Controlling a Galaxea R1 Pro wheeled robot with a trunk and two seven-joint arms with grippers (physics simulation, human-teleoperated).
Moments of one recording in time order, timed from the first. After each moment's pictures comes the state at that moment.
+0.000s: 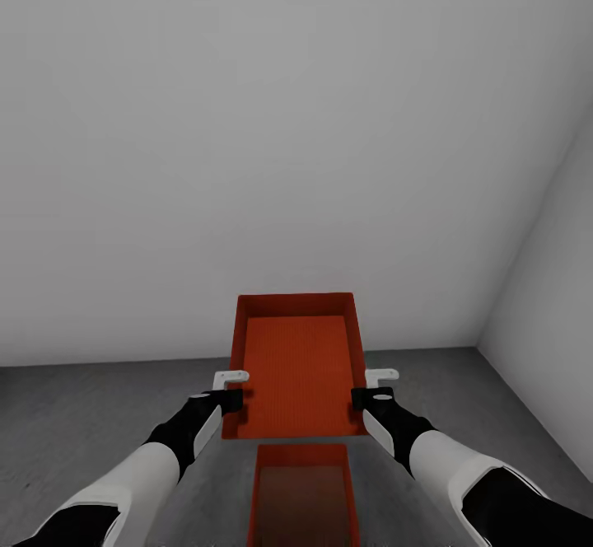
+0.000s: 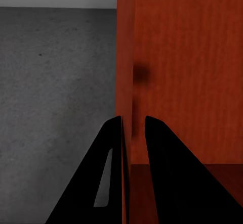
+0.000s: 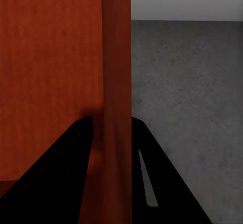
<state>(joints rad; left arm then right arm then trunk) -0.77 -0.09 0.00 -0.35 0.05 0.25 0.07 -0.85 0.07 0.55 -0.20 -0.49 0.10 -0.28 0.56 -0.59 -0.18</state>
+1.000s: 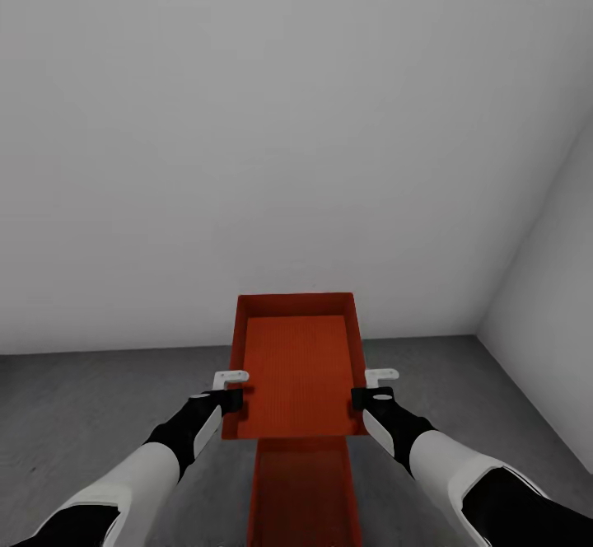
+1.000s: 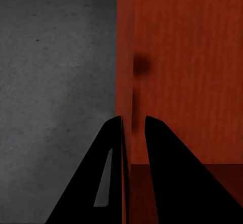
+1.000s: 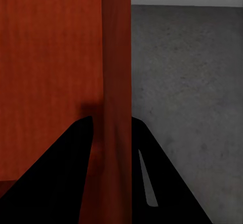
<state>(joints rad) -0.77 -0.09 0.00 -0.35 0.04 0.25 0.07 -0.85 0.07 0.55 -0.20 -0.49 0.10 -0.28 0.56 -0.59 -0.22</state>
